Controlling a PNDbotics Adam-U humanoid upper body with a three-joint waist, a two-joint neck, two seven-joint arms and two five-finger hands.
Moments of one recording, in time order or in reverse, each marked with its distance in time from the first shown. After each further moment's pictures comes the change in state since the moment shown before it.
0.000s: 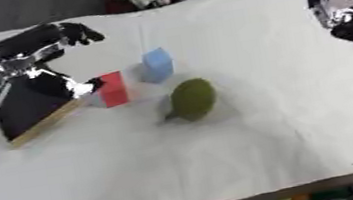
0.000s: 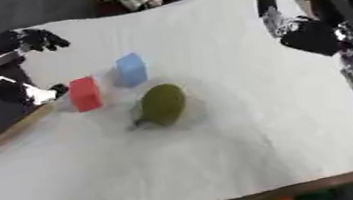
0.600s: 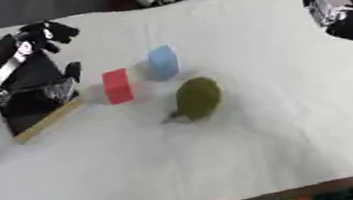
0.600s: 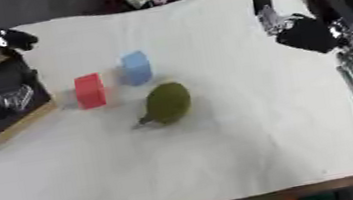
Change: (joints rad) left arm 0.206 0.053 0.101 -0.352 0.144 0.068 0.117; right arm -0.009 -0.009 0.000 0.000 0.006 -0.001 -0.002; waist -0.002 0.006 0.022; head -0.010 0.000
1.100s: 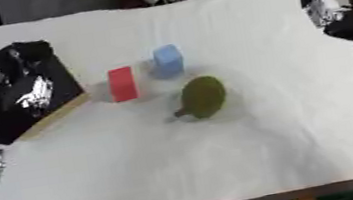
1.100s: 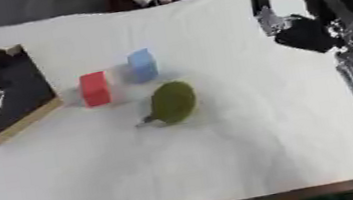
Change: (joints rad) left arm 0.245 -0.197 0.168 -0.166 0.194 0.061 0.245; right arm 0.000 -0.001 0.000 0.013 0.011 0.001 0.001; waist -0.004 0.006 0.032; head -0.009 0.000
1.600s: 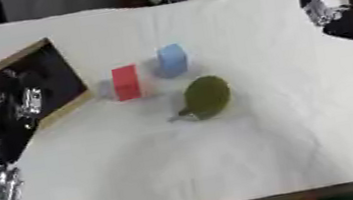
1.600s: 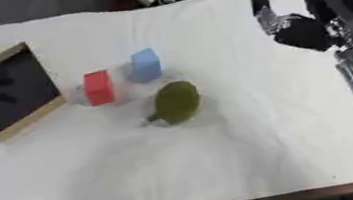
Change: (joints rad) left arm 0.136 -0.216 0.081 -0.046 0.111 -0.019 0.095; right arm -0.012 -0.006 0.001 0.024 0.006 0.002 0.002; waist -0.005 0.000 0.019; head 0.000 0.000
